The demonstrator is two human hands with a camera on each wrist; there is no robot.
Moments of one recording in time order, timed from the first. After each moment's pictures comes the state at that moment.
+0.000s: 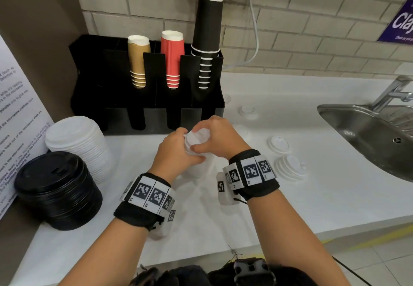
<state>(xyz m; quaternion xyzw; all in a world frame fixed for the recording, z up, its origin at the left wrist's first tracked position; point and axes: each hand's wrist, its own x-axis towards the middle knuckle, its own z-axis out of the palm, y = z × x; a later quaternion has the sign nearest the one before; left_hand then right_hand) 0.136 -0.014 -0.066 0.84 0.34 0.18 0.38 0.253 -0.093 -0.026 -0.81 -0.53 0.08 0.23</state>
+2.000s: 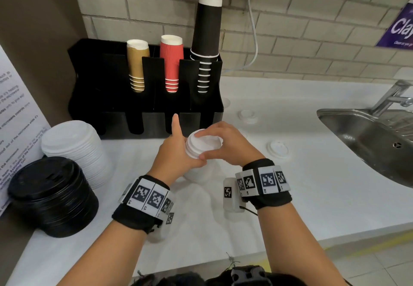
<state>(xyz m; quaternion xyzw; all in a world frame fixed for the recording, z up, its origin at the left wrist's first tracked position) 0.141 -0.015 -0.054 0.83 0.32 0.18 0.41 0.279 -0.114 -0.033 -0.77 -0.55 0.14 0.27</state>
